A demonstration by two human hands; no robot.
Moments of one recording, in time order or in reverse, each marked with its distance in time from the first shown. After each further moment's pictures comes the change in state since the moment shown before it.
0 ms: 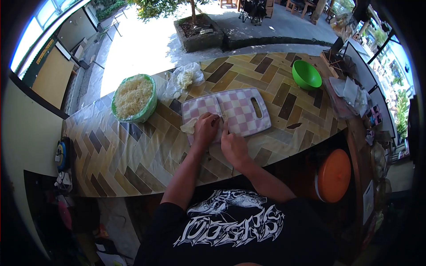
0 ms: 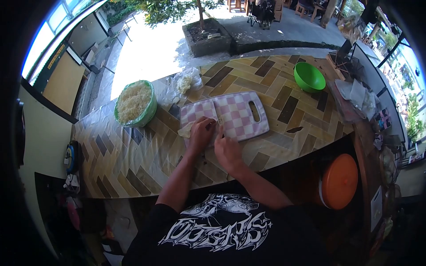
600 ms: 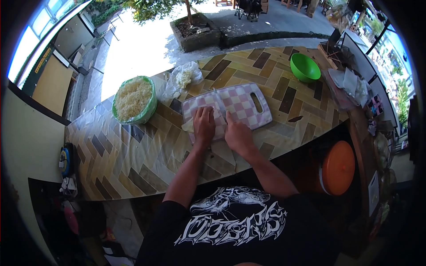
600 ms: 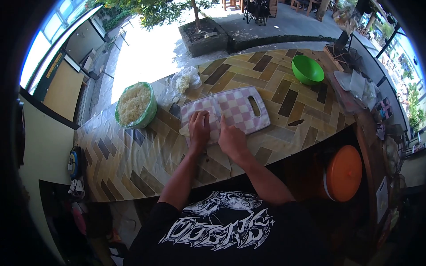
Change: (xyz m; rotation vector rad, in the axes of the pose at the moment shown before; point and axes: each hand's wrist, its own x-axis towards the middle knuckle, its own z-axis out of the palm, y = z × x) left_hand 0.004 0.005 0.000 0.067 0.240 0.026; right_hand 0.011 0.012 -0.017 0.159 0.011 0.030
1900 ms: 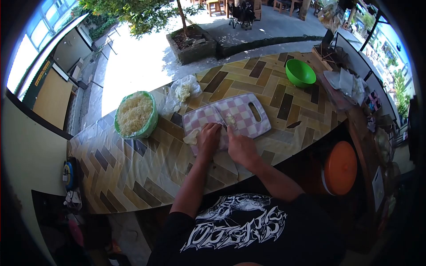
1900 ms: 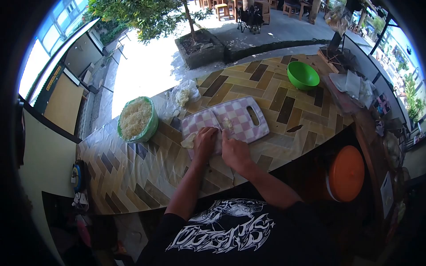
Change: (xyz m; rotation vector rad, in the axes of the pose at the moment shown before) left_hand -0.006 -0.001 0.001 0.053 -0.234 0.104; right_hand -0.015 -0.004 -0.022 -0.087 -0.051 -0.037
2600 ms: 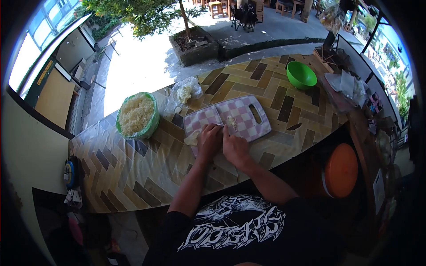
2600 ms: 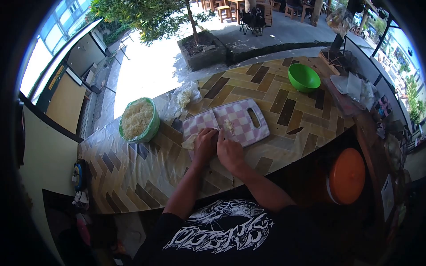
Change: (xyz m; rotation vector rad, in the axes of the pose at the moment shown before) left_hand 0.002 0.013 -0.009 -0.057 -0.007 -0.008; right_hand 0.017 -0.007 0.031 -0.038 0.085 -0.012
